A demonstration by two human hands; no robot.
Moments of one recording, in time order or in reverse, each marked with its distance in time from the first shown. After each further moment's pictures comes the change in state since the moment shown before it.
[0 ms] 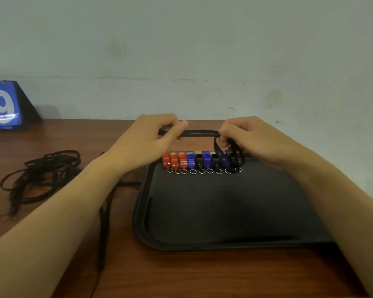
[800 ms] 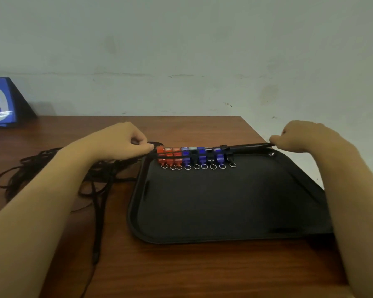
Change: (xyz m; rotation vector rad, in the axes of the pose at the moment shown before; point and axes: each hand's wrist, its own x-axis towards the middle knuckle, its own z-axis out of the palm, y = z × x) left_hand -0.001 -0.050 -0.024 0.171 -0.424 -0.249; right_hand 0.011 0.079 -0.096 -1.012 0.121 0.672
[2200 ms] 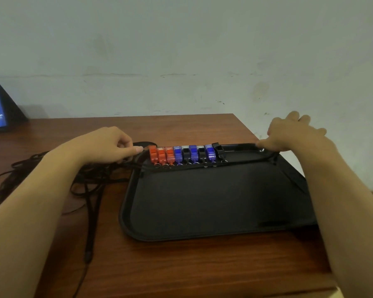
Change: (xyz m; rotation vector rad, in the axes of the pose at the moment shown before) left_hand 0.000 -0.010 0.000 0.091 -0.053 -0.162; right_hand -0.037 -0.018 -0.008 0.016 -0.004 0.106
